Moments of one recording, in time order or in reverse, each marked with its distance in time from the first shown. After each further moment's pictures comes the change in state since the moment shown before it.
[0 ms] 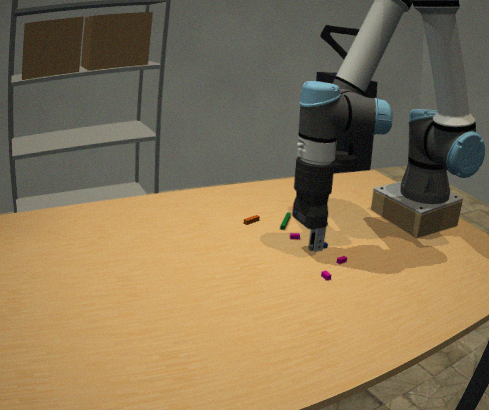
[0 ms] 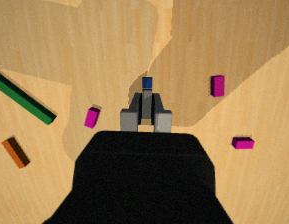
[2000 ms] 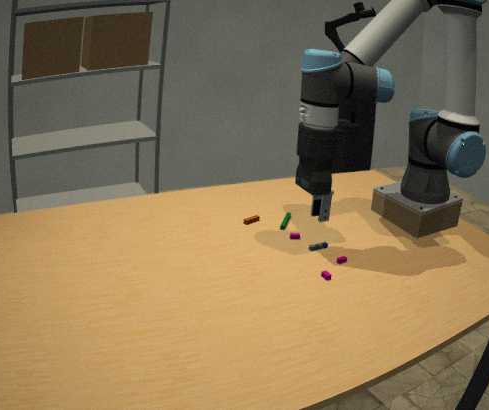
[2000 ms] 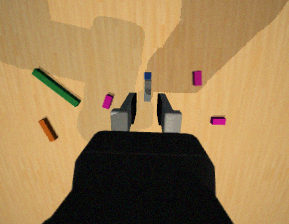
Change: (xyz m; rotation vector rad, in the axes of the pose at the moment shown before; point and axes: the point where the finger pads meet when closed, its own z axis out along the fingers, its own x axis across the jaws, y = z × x) arm 0.000 0.000 -0.069 -0.001 0.000 0.000
